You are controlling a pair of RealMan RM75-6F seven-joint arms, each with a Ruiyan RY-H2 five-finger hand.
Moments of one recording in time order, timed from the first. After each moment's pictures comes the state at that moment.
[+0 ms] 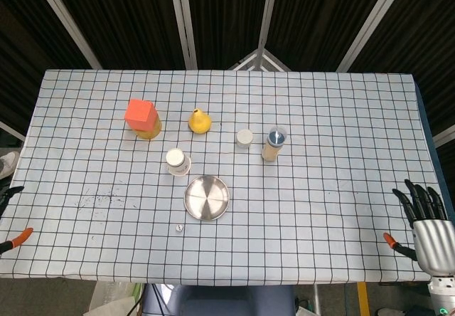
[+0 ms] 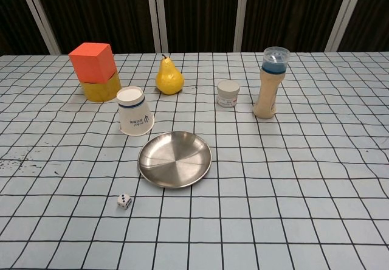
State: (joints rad) left arm 0.00 -1.05 -0.03 -1.70 1.59 1.62 0.09; right arm 0.02 -1.12 0.05 -1.55 -1.62 1.62 0.00
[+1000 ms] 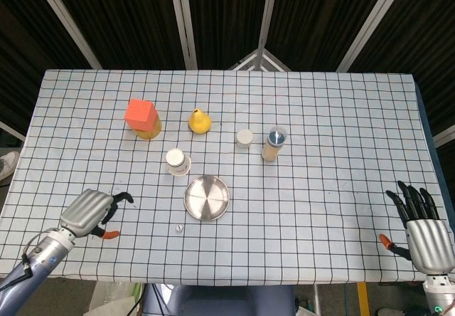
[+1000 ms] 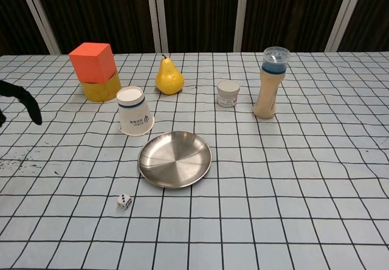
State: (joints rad) left arm -0.43 -1.00 -0.07 -1.98 1.40 0.88 0.15; right arm 0.03 -1.14 0.03 -1.56 -1.61 1.57 -0.01
